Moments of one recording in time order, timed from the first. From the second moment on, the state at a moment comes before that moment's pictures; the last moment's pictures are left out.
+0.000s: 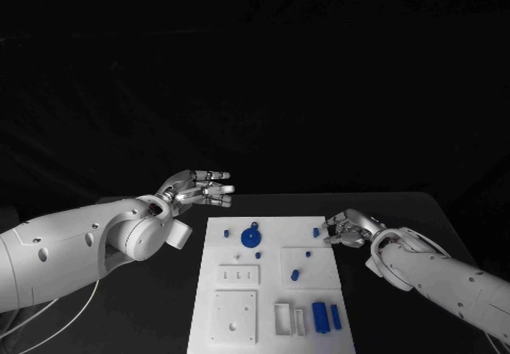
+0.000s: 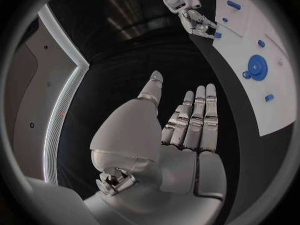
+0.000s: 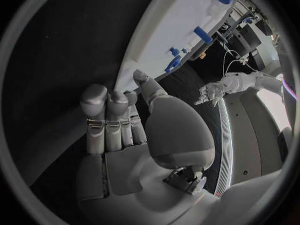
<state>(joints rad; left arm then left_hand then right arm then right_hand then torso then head) 1.34 -0.82 -0.15 1.43 -0.19 -0.20 0.27 1.35 0.02 -0.06 -0.08 0.06 0.60 0.17 0.04 0.05 0.97 0.18 0.06 0.06 0.99 0.16 0.16 0.06 0.09 0.94 0.15 0.16 0.08 0.89 -0.69 0.25 0.99 -1.30 -0.32 0.17 1.30 -0.07 0.15 -0.24 0.33 1.03 0.10 0.06 0.06 1.19 0.00 0.91 0.97 1.44 -0.07 0.97 1.01 0.07 1.46 -0.09 0.81 1.31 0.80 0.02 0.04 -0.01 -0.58</state>
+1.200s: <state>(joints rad) 1.34 -0.82 -0.15 1.43 -0.19 -0.20 0.27 1.36 0.03 -0.06 -0.09 0.06 0.60 0.17 0.04 0.05 0.97 0.18 0.06 0.06 0.99 0.16 0.16 0.06 0.09 0.94 0.15 0.16 0.08 0.89 -0.63 0.25 0.93 -1.29 -0.36 0.18 1.28 -0.04 0.19 -0.24 0.32 1.08 0.10 0.06 0.06 1.19 0.00 0.92 0.99 1.44 -0.07 0.97 1.02 0.07 1.46 -0.09 0.82 1.31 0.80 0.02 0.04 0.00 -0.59</state>
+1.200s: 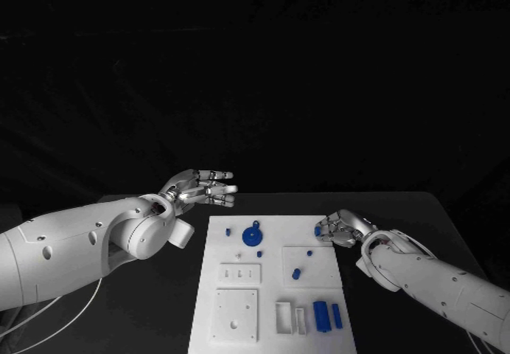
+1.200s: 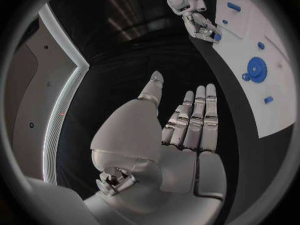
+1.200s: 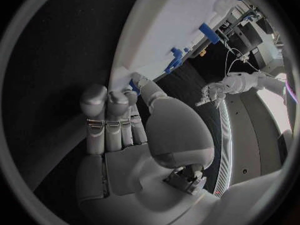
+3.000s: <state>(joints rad) 1.35 -0.83 -0.15 1.43 -0.25 -0.14 0.20 1.34 0.09 -0.08 -0.08 0.07 1.04 0.11 0.07 0.07 1.39 0.03 0.11 0.07 1.31 0.00 0.49 0.19 0.05 1.16 -0.02 0.37 0.20 0.90 -0.65 0.25 1.01 -1.30 -0.38 0.13 1.27 0.00 0.32 -0.22 0.15 1.20 0.06 0.06 0.07 1.20 -0.03 0.92 1.00 1.44 -0.09 0.97 1.03 0.07 1.46 -0.11 0.82 1.31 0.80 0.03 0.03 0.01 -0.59</state>
